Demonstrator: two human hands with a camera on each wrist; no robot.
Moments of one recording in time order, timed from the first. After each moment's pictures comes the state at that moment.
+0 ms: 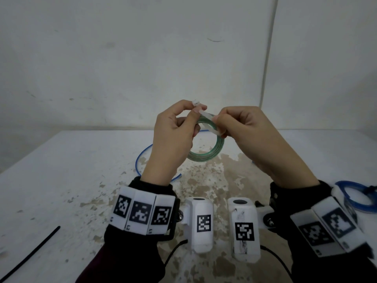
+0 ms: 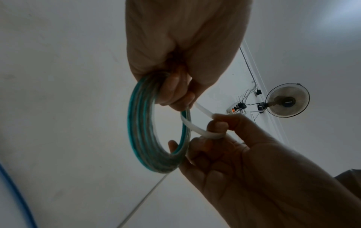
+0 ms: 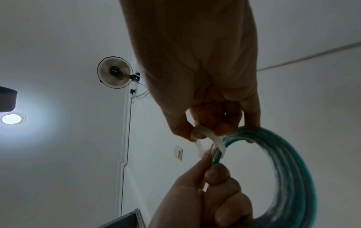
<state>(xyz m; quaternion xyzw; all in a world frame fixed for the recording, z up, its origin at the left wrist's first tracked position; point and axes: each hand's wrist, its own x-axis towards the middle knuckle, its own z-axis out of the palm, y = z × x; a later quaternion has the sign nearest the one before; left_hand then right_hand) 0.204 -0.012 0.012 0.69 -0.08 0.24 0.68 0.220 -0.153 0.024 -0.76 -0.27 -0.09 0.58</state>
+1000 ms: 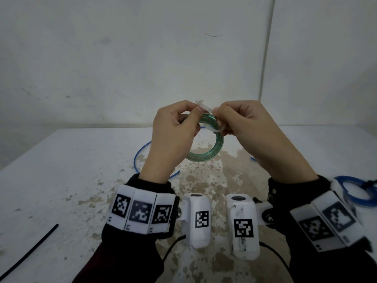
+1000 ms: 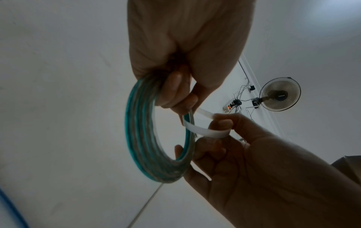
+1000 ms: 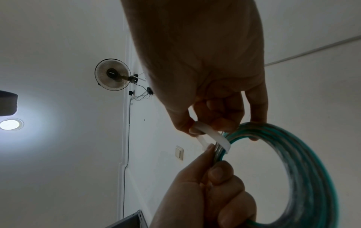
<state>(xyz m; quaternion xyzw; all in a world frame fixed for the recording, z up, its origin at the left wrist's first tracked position) 0.202 -0.015 0.013 0.74 -0.07 0.26 0.62 0.223 -0.153 0.022 -0.74 -0.25 -0.09 0.62</state>
